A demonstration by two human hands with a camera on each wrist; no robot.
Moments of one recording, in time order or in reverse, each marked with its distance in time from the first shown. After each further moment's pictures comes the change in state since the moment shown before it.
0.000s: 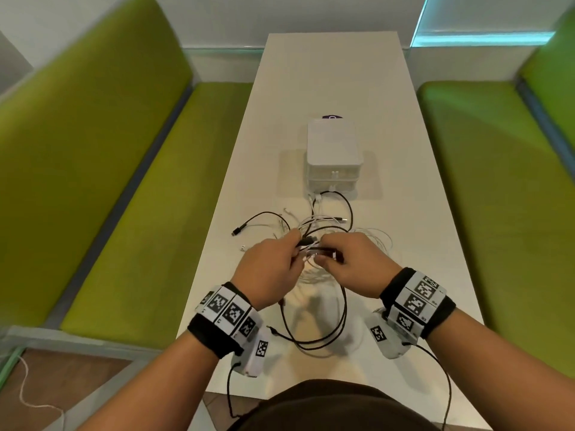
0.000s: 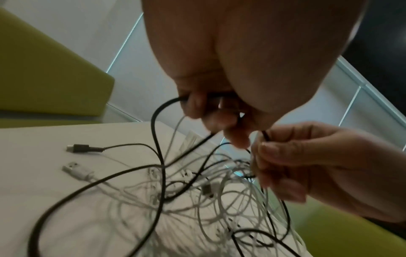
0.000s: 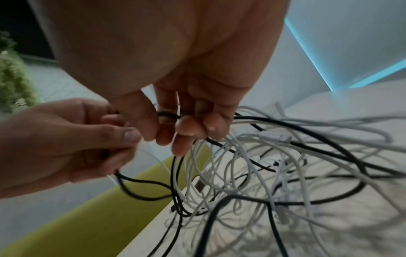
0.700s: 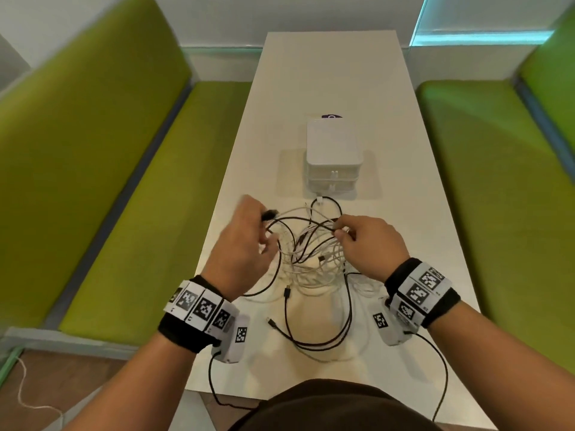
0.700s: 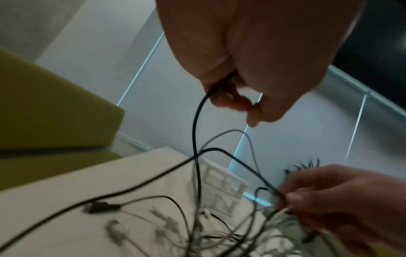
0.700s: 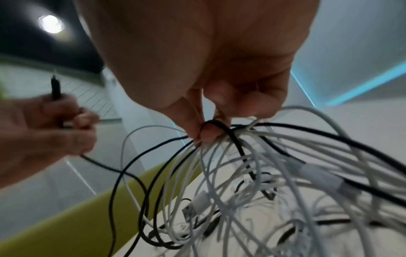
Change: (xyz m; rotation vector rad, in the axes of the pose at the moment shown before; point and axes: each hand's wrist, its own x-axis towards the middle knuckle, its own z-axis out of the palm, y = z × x) left_hand -0.005 -0.020 -0.034 -0.225 0.327 0.020; right_hand 0.007 0.003 -0.018 -0.163 0.186 0.307
